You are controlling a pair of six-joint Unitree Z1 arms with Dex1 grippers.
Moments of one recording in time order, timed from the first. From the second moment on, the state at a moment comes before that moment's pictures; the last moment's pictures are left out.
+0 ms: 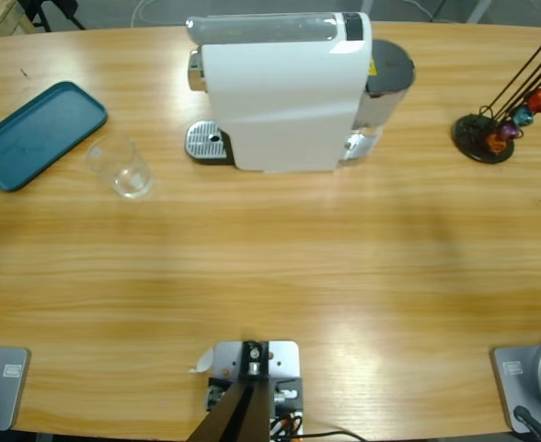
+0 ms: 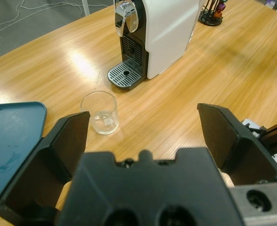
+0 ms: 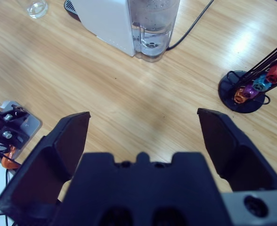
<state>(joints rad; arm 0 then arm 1) -0.54 0.71 -0.58 0.32 -0.31 0.10 0.70 0.78 -0.84 0.73 -0.06 0.09</state>
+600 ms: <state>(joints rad) -0.54 0.81 -0.64 0.29 -0.31 -0.03 0.70 0.78 -0.84 0.73 -0.06 0.09</state>
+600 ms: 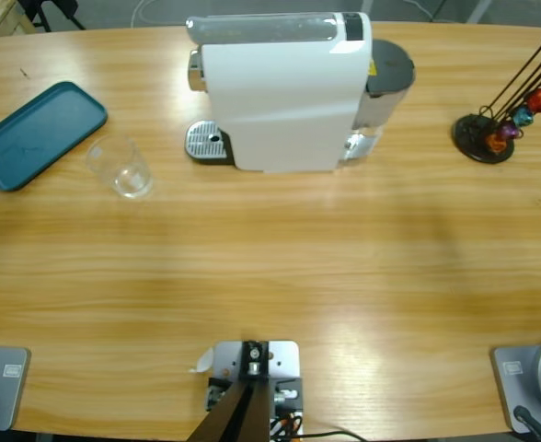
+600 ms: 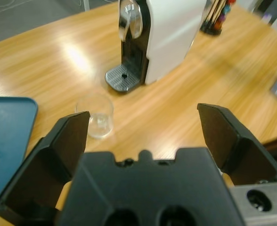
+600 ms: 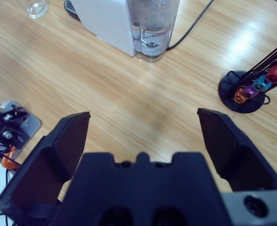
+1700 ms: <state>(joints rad) -0.54 1.68 -1.10 -0.05 -0.60 -0.64 0.70 0.80 -0.84 0.73 -0.06 0.09</state>
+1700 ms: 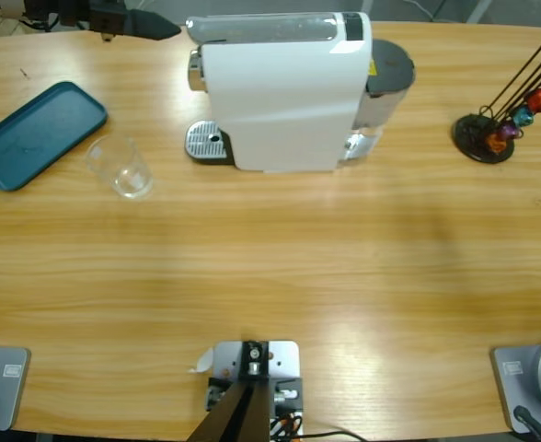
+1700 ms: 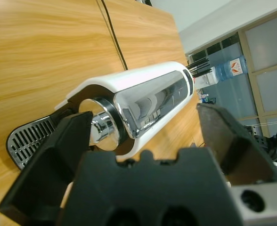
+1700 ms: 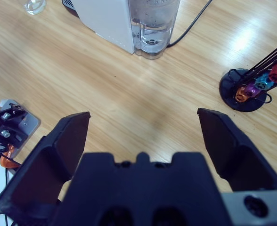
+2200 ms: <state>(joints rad) -0.55 1.68 -1.09 -0.05 -0.60 -0.65 0.70 0.80 -0.84 0.73 -0.06 0.09</state>
